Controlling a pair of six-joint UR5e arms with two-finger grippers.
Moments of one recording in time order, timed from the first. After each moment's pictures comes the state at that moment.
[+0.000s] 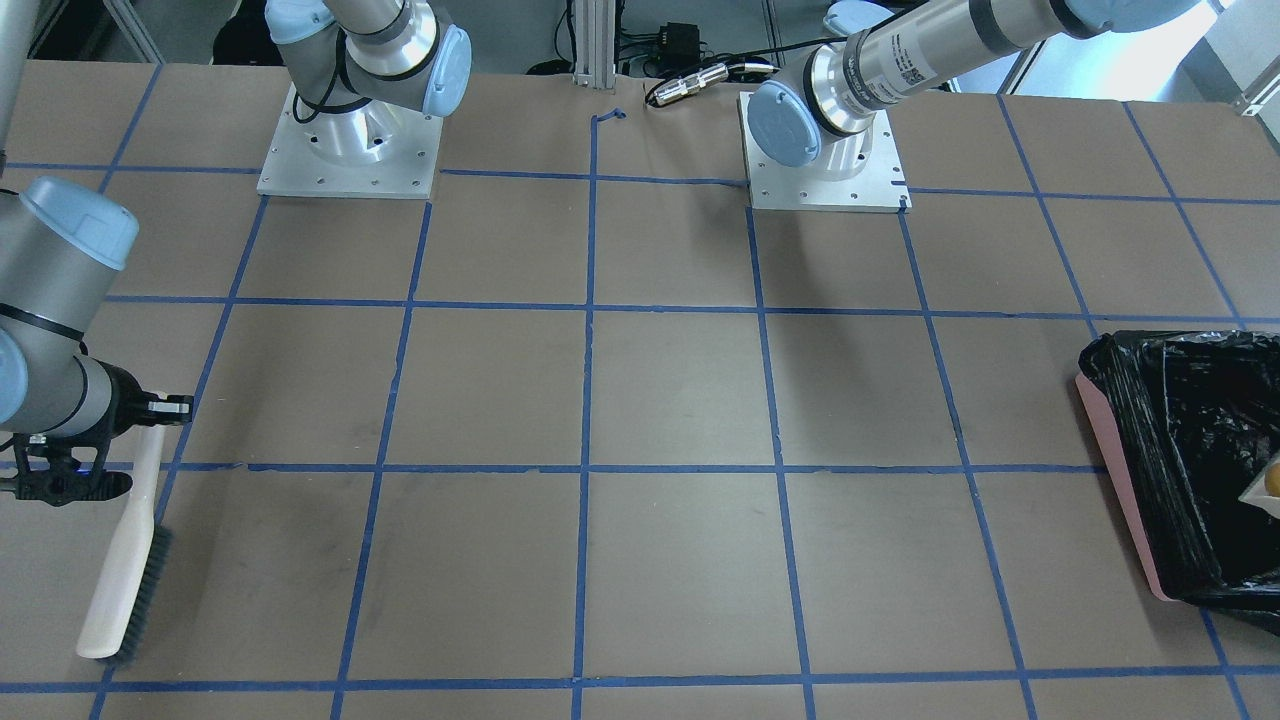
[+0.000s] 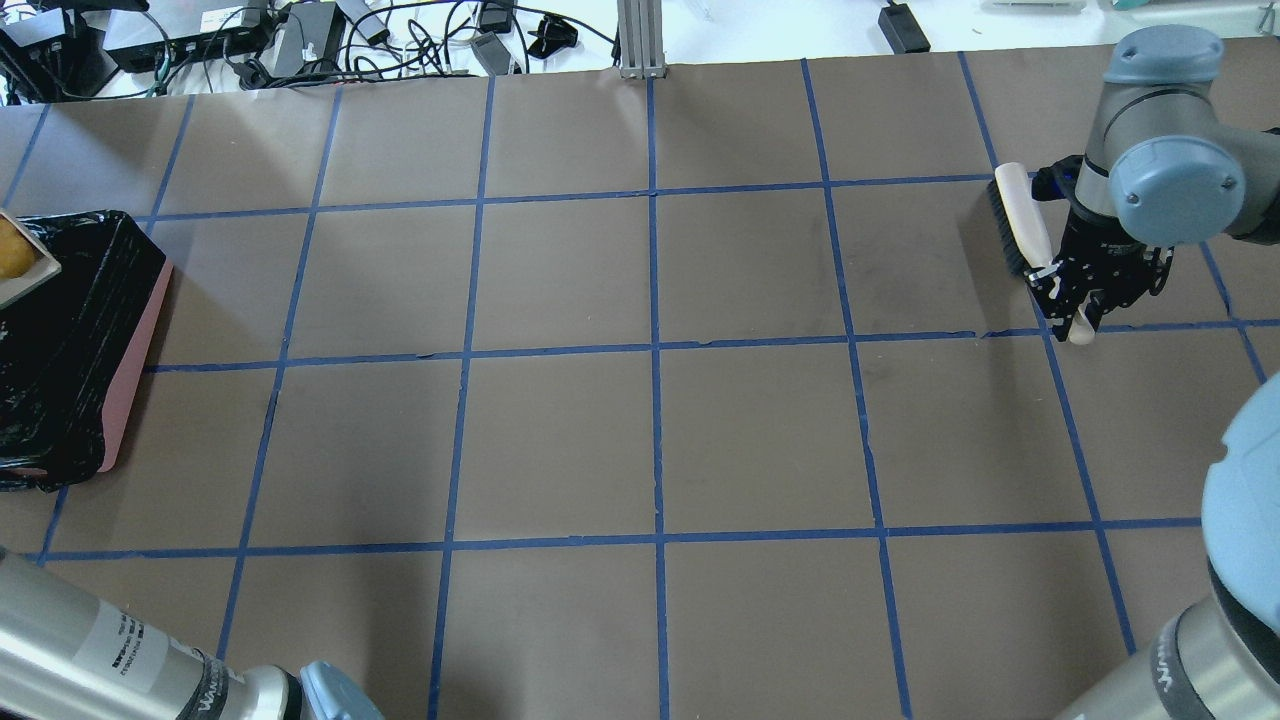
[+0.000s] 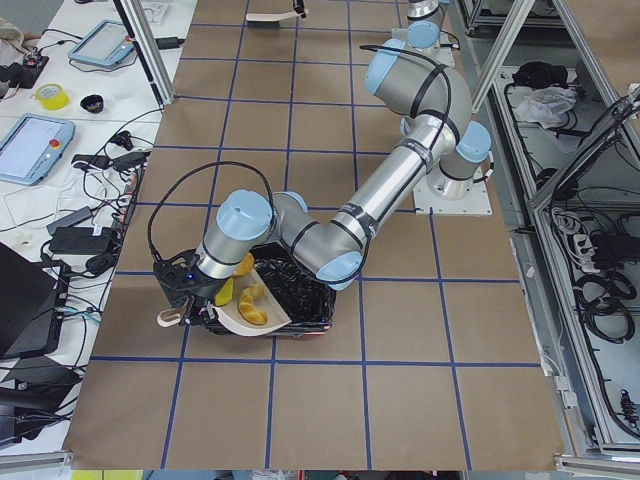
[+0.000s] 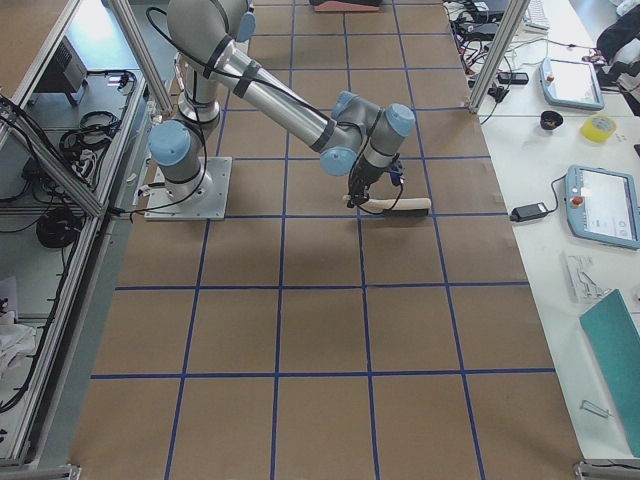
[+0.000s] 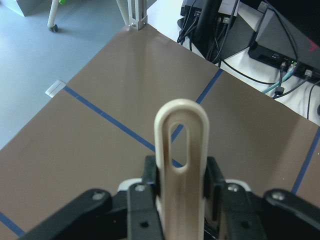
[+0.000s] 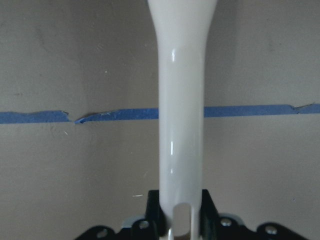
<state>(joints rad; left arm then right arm) -0.71 -2.21 -1.11 -0.74 1.34 0.17 1.24 -1.16 1.72 -1.87 -1.81 -0.31</state>
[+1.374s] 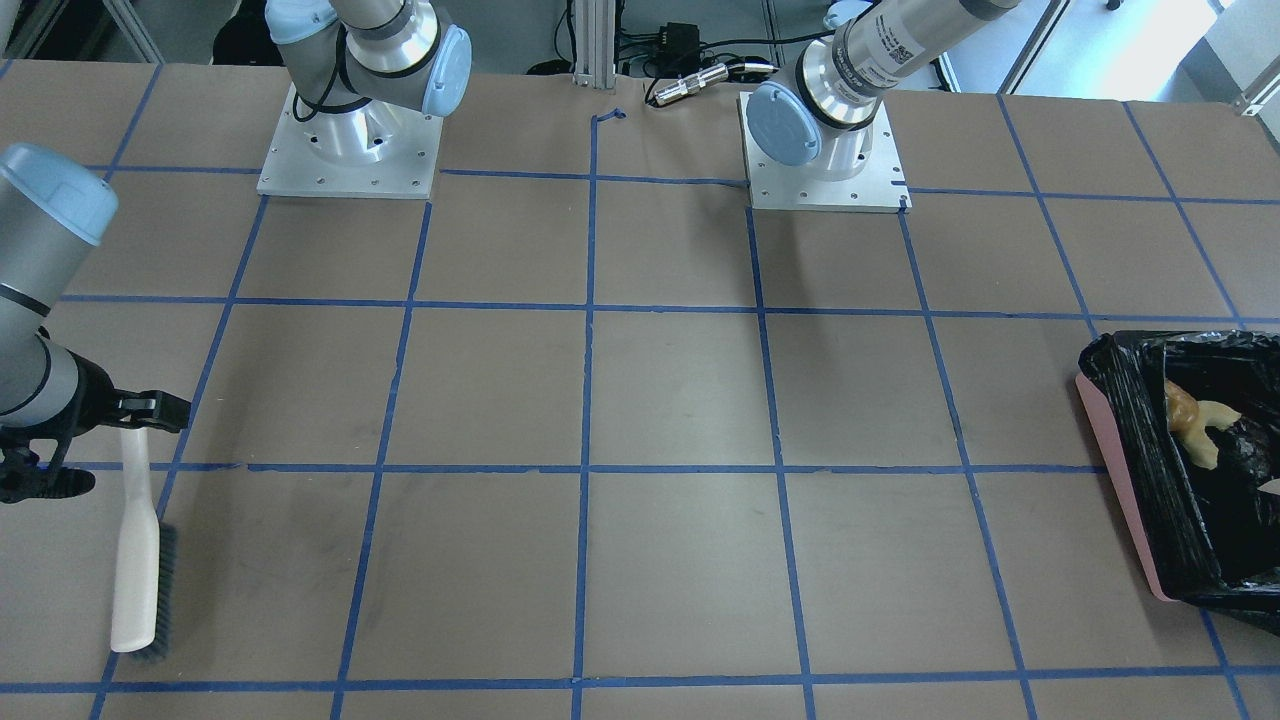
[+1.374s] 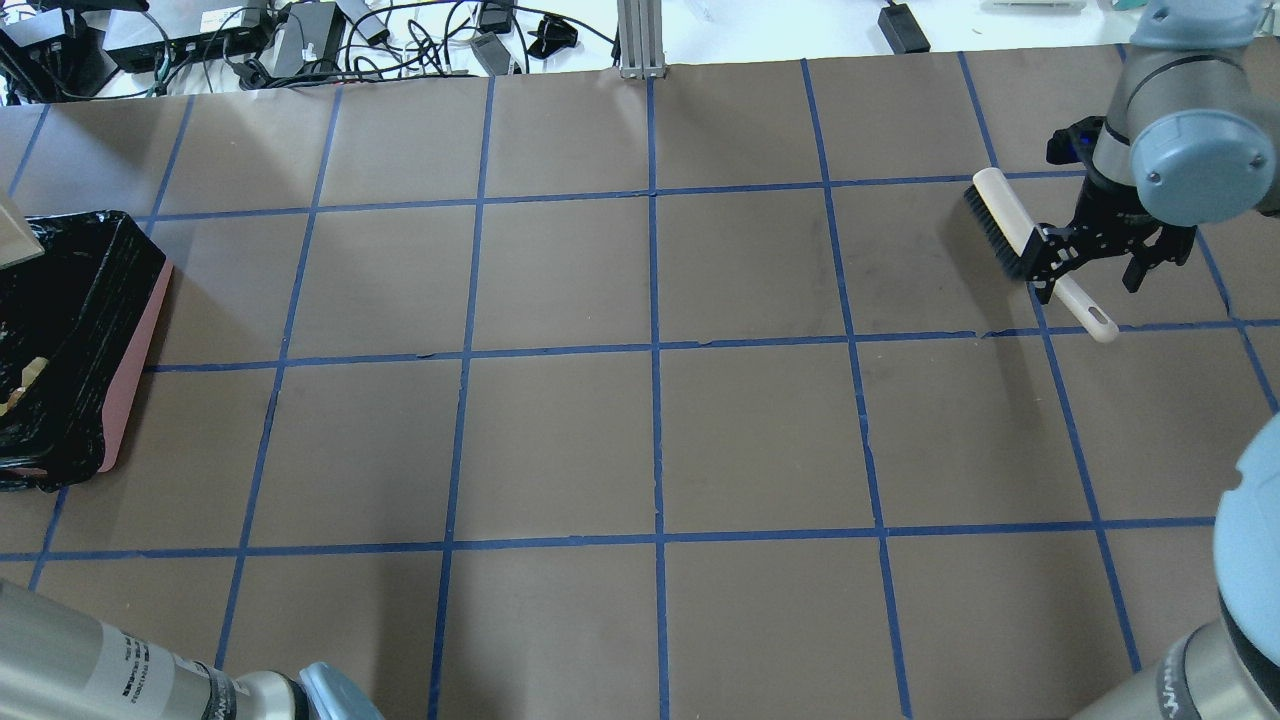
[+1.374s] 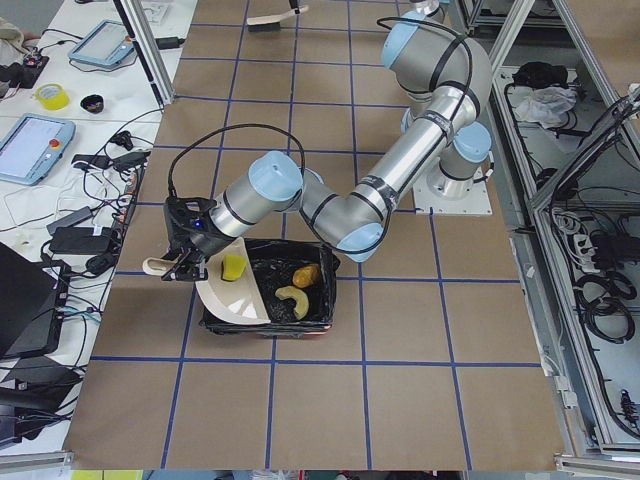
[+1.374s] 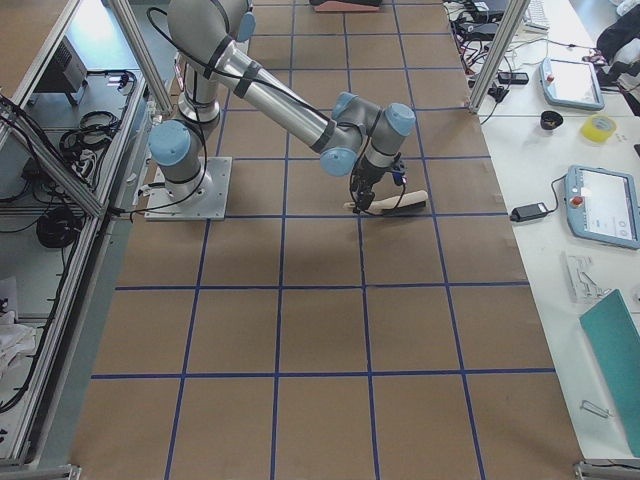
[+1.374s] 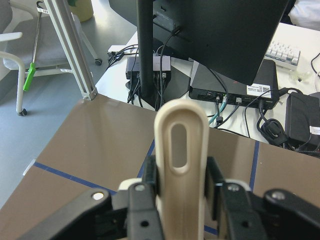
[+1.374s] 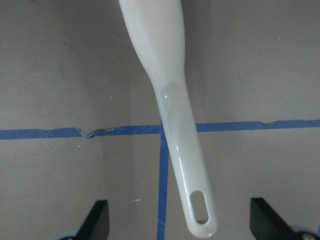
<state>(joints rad) -0.72 -2.07 -1.27 -0.53 1.15 0.36 1.24 -1.23 1.67 -1.85 -1.77 -0.32</state>
